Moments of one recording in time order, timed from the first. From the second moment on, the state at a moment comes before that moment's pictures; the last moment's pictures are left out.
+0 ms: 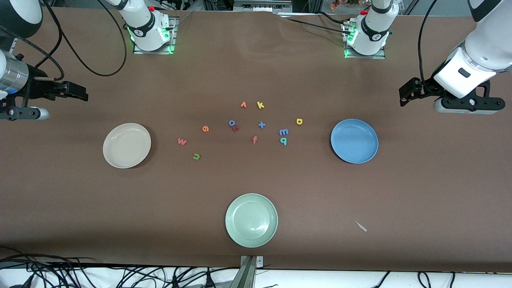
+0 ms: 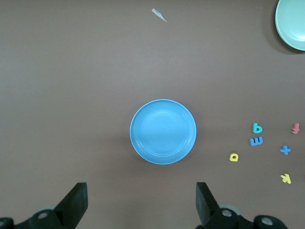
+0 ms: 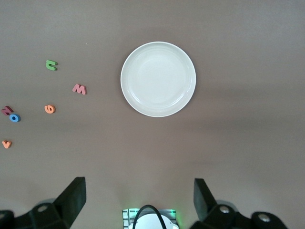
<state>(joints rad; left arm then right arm) -0.04 0.00 -0.11 -1.65 0.00 1.63 -0.13 0.15 0.09 -0.14 -1.59 0.01 1.47 0.02</state>
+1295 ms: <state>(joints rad) -0.04 0.11 -0.24 -1.65 0.00 1.61 -0.13 0.22 0.19 -0.12 -1.59 0.04 1.55 0.02</state>
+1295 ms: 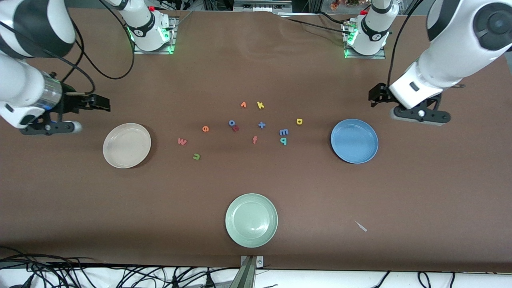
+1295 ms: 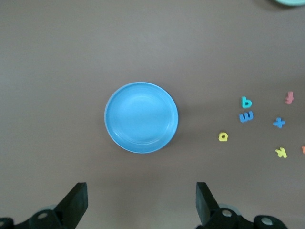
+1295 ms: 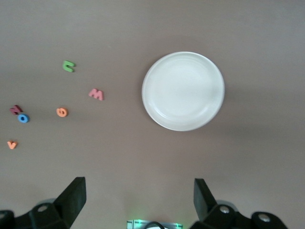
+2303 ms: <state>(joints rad) -0.35 0.50 -0.28 -1.78 0.05 2.04 -0.36 0.38 0.37 -0.10 -1.82 0.09 2.02 -0.03</state>
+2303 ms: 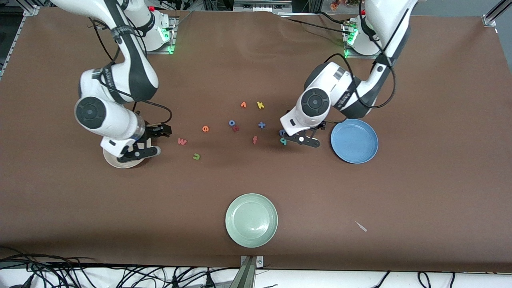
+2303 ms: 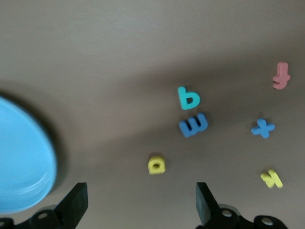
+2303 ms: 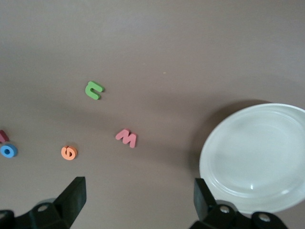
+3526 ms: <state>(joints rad) -0.36 0.52 -0.29 -2.09 0.11 2.45 -0.37 0.41 0.42 -0.08 -2.18 0.09 2.65 -0.60</state>
